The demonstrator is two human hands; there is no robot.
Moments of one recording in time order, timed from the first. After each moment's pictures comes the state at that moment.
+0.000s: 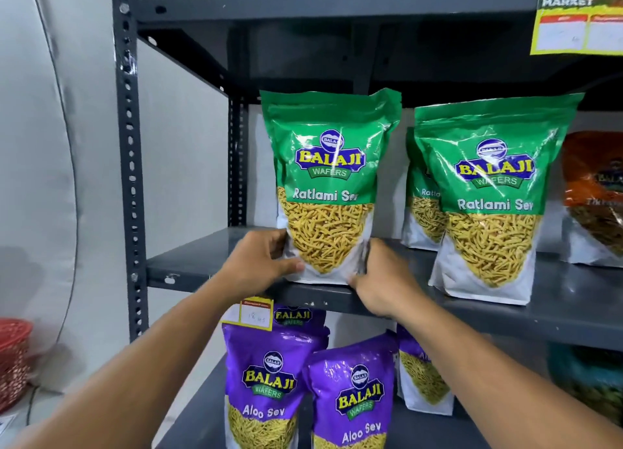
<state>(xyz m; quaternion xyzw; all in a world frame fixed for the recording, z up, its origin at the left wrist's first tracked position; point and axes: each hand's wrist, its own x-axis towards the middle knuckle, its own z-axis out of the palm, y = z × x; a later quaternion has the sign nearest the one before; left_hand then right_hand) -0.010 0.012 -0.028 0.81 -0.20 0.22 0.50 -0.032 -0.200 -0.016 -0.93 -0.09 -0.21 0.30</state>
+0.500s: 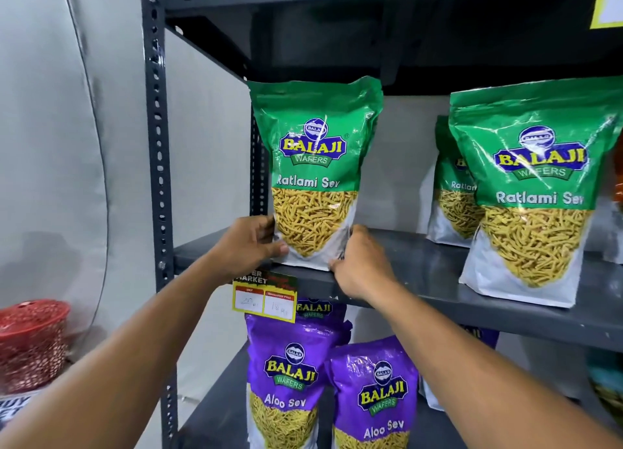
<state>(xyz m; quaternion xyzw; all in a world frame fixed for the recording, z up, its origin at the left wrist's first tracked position) 0.001 0.070 -0.029 0.81 -0.18 0.23 0.51 -0.009 -0.140 -0.021 -0.91 -0.14 -0.23 0.32</state>
